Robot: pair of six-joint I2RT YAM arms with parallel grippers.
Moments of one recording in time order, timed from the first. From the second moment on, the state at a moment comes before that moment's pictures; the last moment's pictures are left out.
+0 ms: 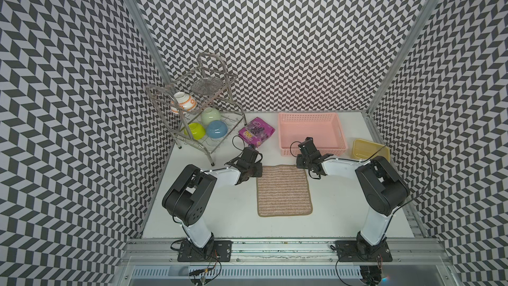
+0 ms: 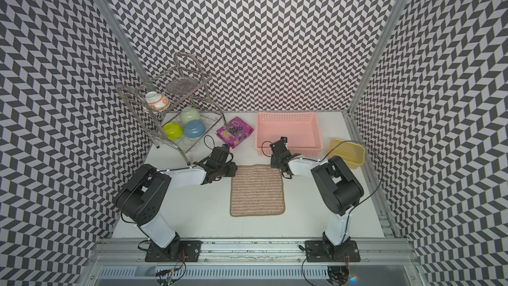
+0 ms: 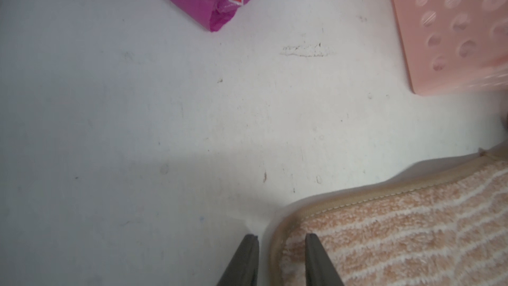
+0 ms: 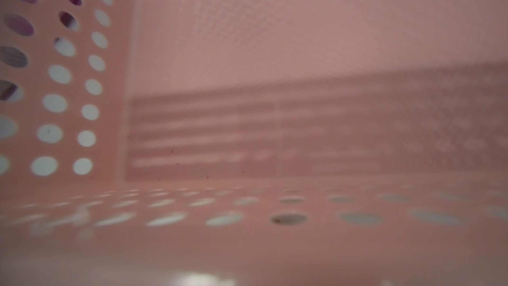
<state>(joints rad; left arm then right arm) -0.53 1.71 0.81 -0.01 -0.02 -0.42 0.52 1.83 0.99 -0.12 0.23 0.54</state>
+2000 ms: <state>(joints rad) -0.60 1.57 0.56 0.60 -0.05 -0.38 0.39 1.49 0.74 0.12 0.14 0.53</state>
